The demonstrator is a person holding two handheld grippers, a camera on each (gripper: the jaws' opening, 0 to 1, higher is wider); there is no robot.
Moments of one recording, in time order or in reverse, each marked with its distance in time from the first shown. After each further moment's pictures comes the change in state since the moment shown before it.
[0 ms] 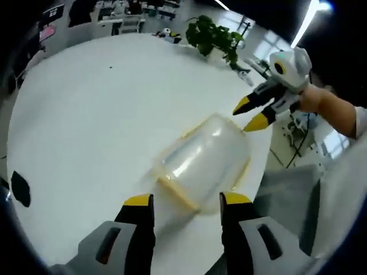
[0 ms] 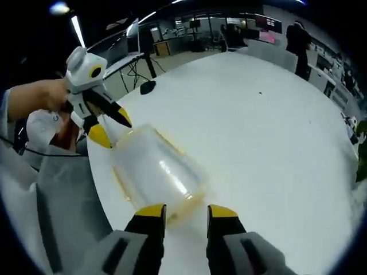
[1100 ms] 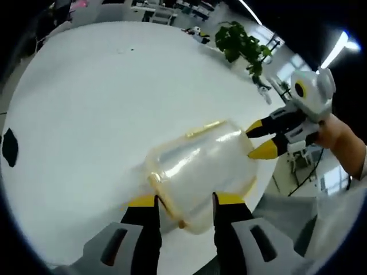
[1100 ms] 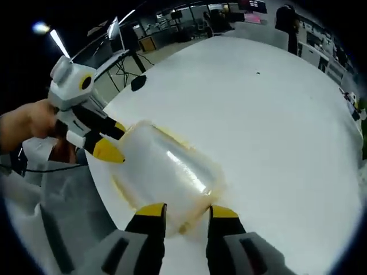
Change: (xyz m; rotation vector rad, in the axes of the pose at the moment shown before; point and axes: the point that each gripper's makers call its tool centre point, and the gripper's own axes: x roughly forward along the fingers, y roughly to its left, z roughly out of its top) left arm 0.016 -0.011 0.007 -0.210 -0.035 0.012; right arm 0.012 0.009 0.003 0.129 0.043 0.007
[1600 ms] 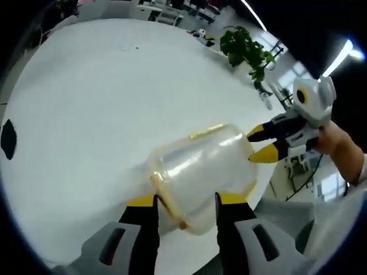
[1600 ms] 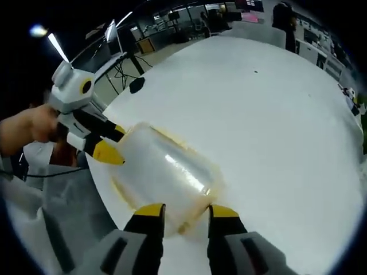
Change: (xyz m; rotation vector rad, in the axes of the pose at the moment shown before) left arm 0.002 0.003 -0.008 0.002 -0.025 -0.014; right arm 0.003 0.003 -0.005 0.001 -0.003 0.007
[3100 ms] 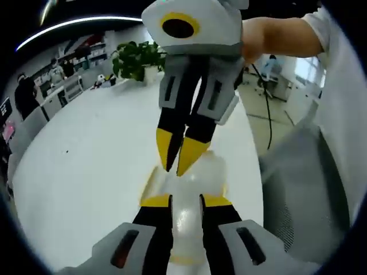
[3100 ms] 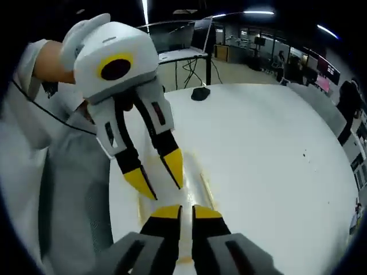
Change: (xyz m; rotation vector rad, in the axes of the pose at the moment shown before) left arm 0.014 -0.072 0.025 0.846 -0.034 -0.155; right arm 0.007 0.044 0.062 -0.601 -0.031 0.133
